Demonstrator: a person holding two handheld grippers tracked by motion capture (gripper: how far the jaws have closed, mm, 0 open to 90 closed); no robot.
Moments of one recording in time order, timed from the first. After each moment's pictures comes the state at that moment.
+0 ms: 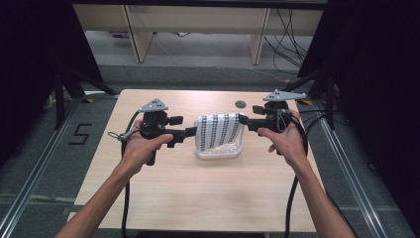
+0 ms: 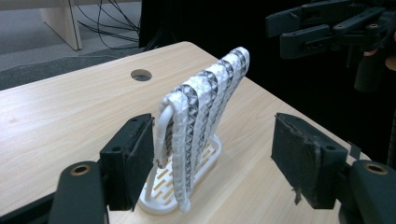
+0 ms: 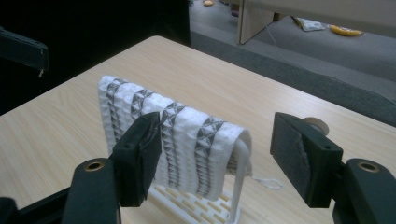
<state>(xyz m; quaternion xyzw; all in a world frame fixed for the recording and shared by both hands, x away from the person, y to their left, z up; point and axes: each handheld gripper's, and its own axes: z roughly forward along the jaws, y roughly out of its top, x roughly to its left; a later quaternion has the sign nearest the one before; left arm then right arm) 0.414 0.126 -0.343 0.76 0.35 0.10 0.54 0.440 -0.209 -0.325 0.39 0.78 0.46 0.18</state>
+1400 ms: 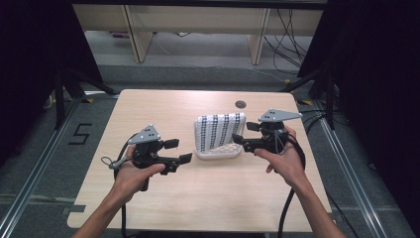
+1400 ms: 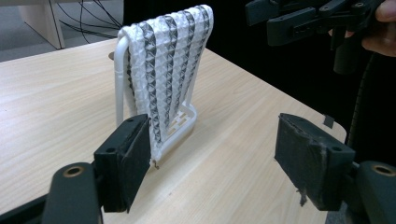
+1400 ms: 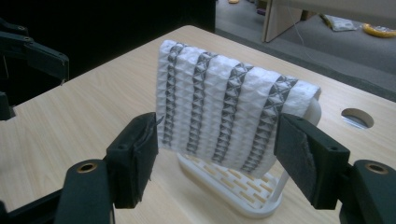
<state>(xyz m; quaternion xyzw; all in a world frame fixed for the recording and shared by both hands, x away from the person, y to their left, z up) 0.360 0.140 -0.375 0.76 0.33 0.08 0.55 0.398 -0.198 -0.345 0.36 0.79 0.48 0.15</state>
